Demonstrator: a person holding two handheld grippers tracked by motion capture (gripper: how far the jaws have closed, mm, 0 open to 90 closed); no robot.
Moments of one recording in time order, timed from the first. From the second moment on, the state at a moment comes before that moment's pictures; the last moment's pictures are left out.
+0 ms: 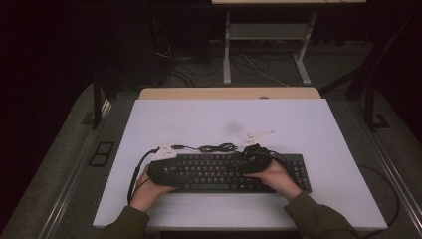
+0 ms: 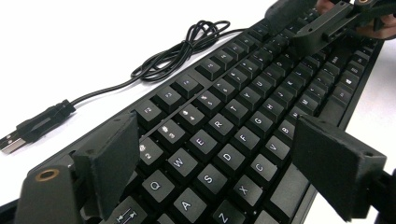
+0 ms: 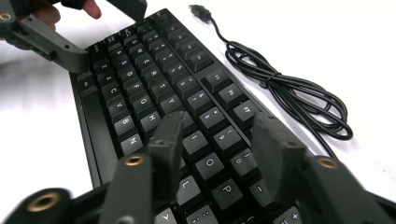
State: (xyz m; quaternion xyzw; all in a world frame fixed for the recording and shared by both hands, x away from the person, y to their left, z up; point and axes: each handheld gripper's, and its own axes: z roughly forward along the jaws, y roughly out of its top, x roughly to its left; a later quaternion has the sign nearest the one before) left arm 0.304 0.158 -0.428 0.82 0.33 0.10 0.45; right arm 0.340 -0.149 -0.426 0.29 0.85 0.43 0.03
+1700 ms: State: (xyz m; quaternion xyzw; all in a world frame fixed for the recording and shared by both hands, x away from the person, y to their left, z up) left arm 0.304 0.159 -0.429 0.82 0.34 0.11 0.44; right arm 0.341 -0.144 -0.436 0.26 0.88 0.40 0.03
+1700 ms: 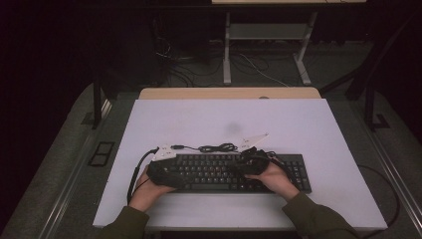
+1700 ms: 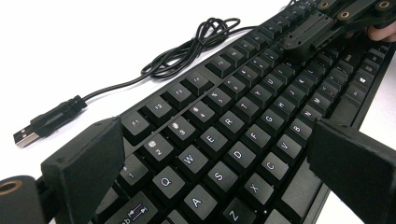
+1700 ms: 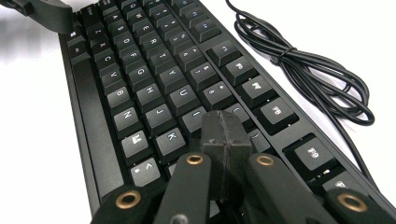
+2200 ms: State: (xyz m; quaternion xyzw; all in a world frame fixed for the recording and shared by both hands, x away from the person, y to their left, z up) left arm 0.304 0.160 -0.429 0.82 0.34 0.11 0.44; right arm 0.341 -0.148 -0.431 0.27 0.87 0.41 0.03
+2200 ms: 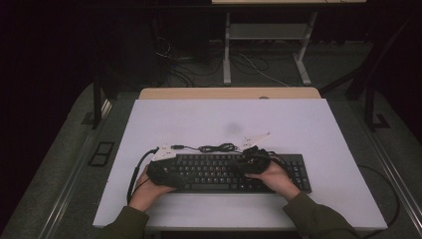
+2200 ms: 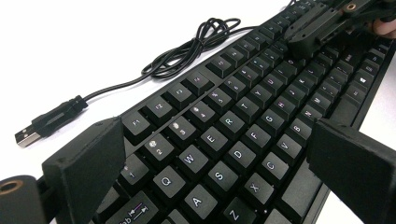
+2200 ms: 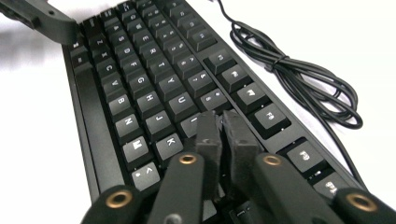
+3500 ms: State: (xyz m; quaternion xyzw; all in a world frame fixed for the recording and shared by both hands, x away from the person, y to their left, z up) left arm 0.301 0.162 -0.428 0.84 0.31 0.08 0.44; right arm 0.348 -0.163 -0.427 0.31 0.85 0.43 0.05
